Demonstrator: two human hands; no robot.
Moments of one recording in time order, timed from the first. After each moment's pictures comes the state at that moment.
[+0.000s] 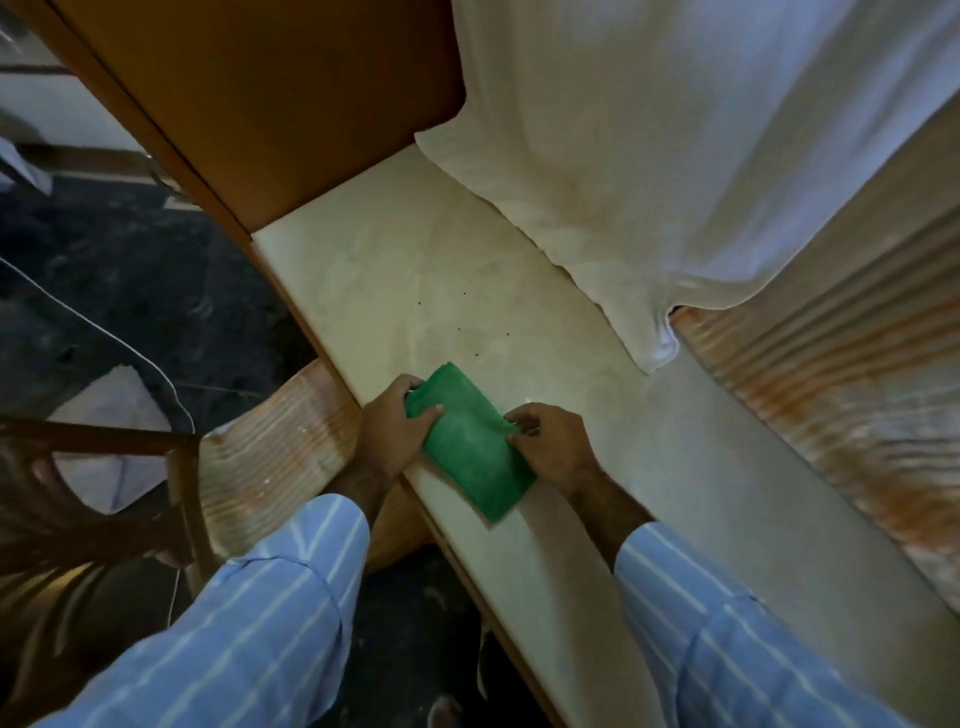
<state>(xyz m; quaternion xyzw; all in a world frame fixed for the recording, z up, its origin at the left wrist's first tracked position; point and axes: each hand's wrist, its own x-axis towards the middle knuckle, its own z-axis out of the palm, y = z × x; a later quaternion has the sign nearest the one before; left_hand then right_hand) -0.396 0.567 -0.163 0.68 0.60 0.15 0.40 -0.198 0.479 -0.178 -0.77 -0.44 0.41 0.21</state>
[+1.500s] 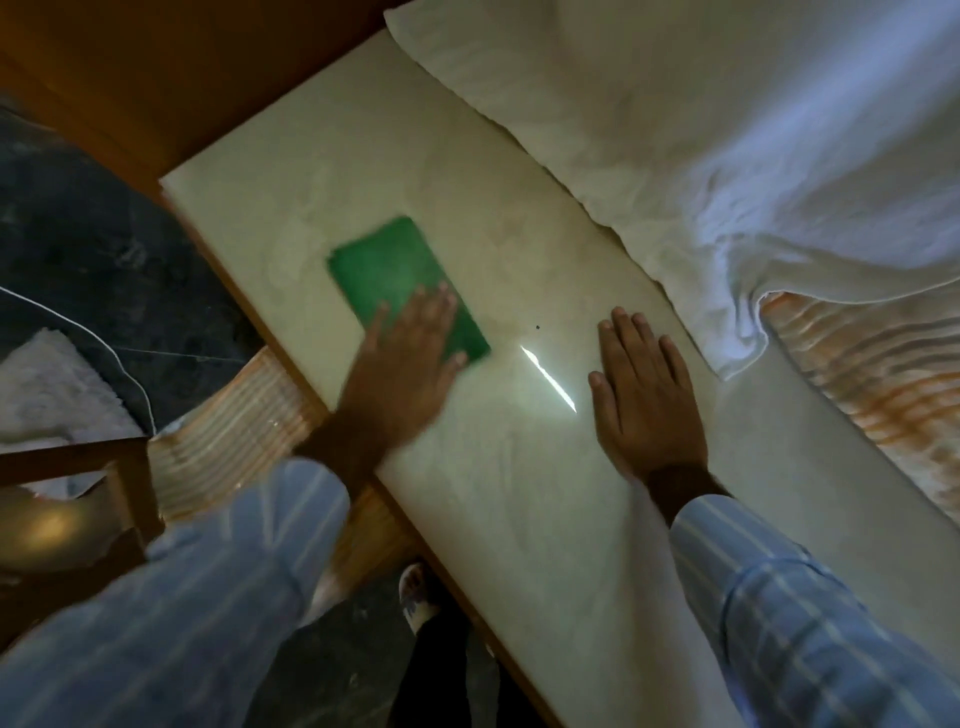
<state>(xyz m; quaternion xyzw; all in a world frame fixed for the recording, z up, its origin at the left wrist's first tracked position) -0.378 0.686 -0.232 0.91 0.40 -0.08 0.08 -0.130 0.527 -0.258 -0.80 -0.59 0.03 0.07</state>
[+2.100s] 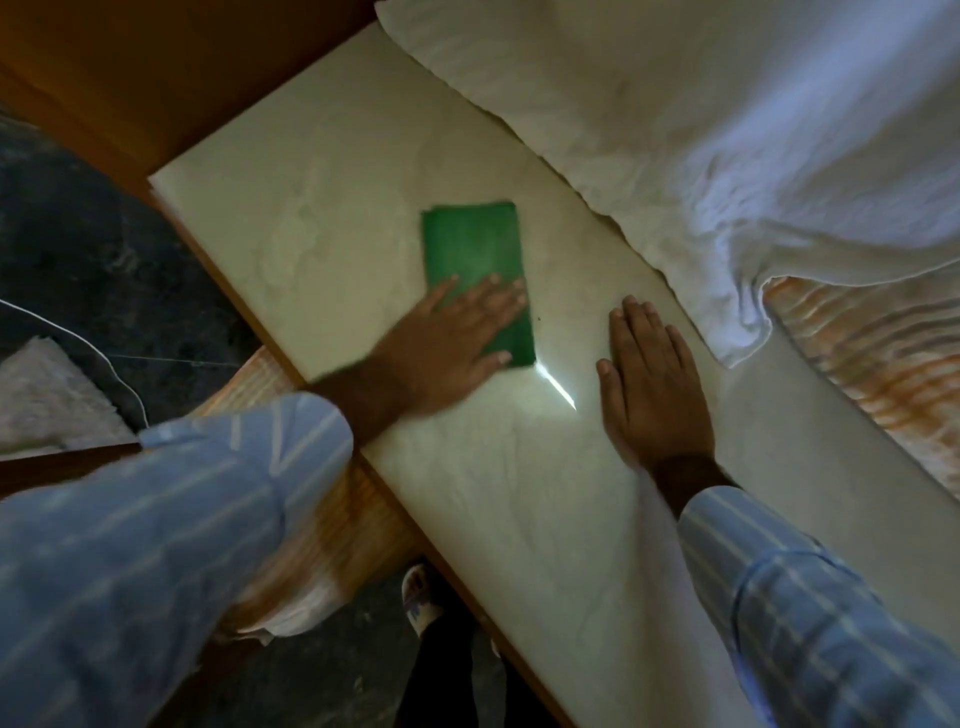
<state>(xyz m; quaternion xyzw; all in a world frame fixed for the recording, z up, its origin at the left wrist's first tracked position) -0.343 0.707 -0.230 0.97 0.21 -0.08 0.06 -0.130 0.527 -0.255 -0.81 -0.58 0.05 0.09</state>
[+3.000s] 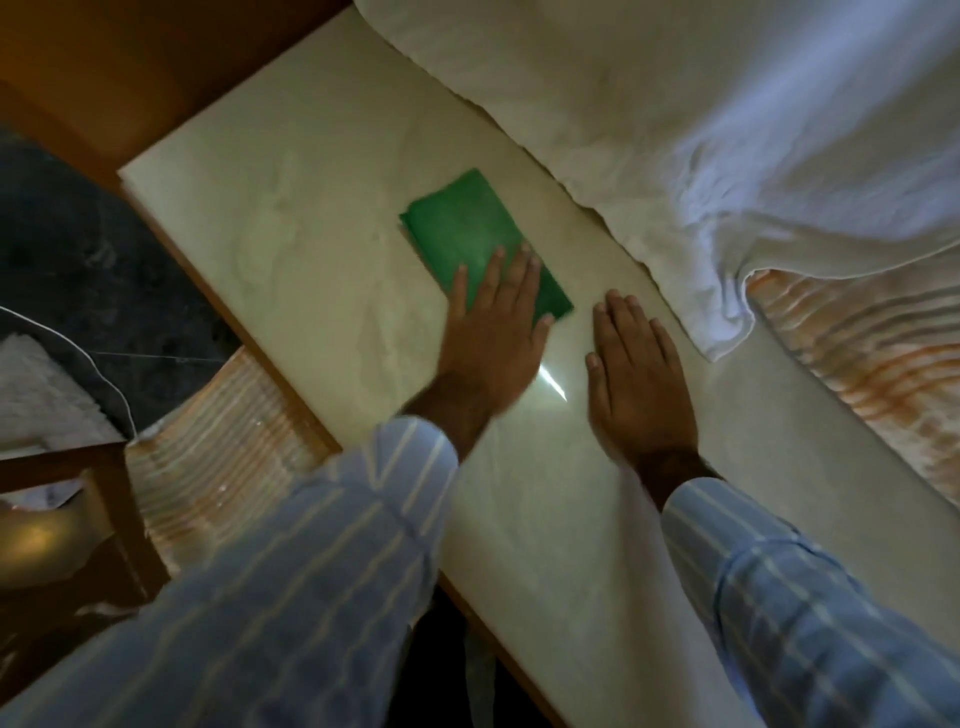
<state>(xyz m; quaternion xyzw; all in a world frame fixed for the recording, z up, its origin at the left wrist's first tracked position) -0.267 0.661 -0.241 0.91 0.41 -0.03 0.08 -0.133 0.527 -0.248 -0.81 -0.58 0.05 0.07</state>
